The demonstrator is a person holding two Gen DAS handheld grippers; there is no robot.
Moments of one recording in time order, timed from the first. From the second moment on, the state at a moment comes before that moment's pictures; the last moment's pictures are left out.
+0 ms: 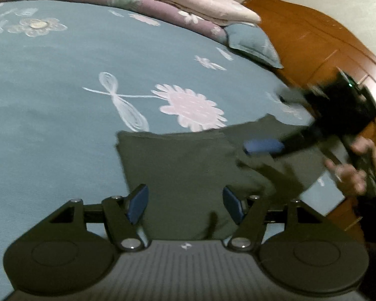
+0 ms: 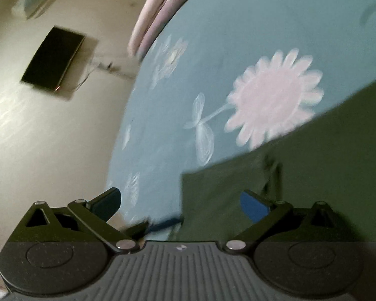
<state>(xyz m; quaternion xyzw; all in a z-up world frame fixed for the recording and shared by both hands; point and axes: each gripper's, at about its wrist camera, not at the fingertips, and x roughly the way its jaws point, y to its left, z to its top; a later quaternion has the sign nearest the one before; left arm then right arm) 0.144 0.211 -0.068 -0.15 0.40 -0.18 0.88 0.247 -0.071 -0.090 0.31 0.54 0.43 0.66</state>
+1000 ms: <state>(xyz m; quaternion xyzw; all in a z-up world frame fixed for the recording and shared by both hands) 0.187 0.094 -0.061 -0.01 0.43 -0.17 0.88 0.216 -0.218 -0.083 -0.09 0.47 0.18 0.86</state>
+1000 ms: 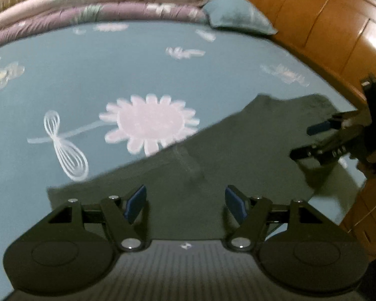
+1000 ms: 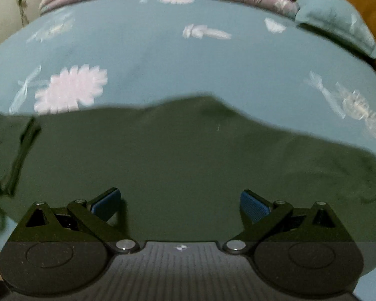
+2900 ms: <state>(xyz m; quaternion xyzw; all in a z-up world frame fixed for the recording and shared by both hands) 0.232 -0.120 -0.031 0.10 0.46 -0.28 0.84 0.225 -0.518 -0.133 0.52 0.34 0.05 0.78</state>
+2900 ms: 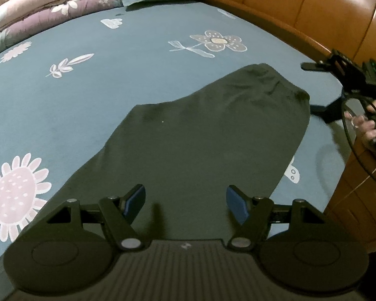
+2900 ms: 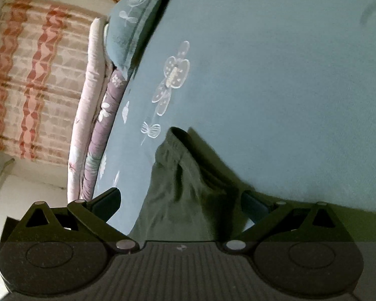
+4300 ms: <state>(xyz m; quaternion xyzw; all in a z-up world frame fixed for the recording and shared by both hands) 0.229 -0.118 -0.041 0.06 0.46 -0.27 0.84 0.244 -0.473 -0.142 0.42 0.29 0.09 0.86</state>
